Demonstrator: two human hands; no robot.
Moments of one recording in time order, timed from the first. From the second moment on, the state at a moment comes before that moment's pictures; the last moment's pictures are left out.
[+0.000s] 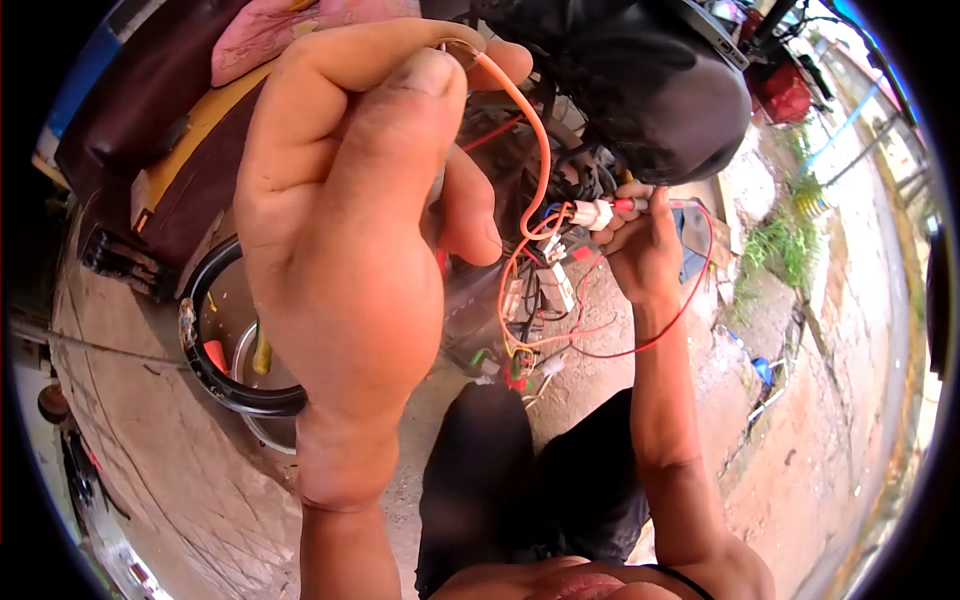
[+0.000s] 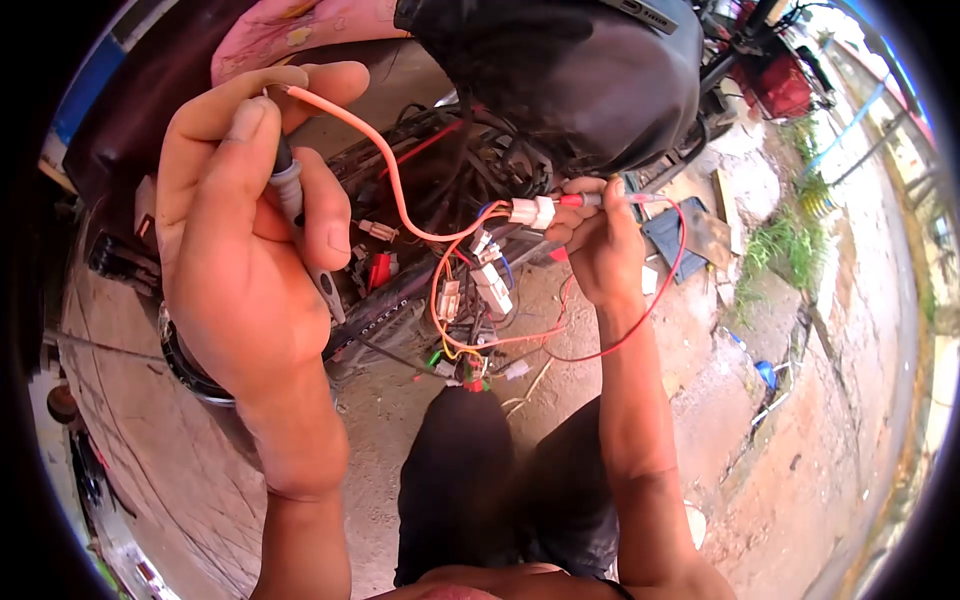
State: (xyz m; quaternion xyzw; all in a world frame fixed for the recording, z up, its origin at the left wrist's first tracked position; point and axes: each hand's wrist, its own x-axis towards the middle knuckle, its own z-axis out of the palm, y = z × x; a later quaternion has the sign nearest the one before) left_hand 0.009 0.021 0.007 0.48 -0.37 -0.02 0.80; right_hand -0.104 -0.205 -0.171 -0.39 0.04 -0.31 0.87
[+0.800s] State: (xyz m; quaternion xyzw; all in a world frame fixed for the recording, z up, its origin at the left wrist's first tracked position) left_hand -0.006 0.027 -0.006 0.67 -0.37 -0.15 0.63; right_hand -0.120 -0.132 -0.087 -0.61 0.09 -0.35 0.71
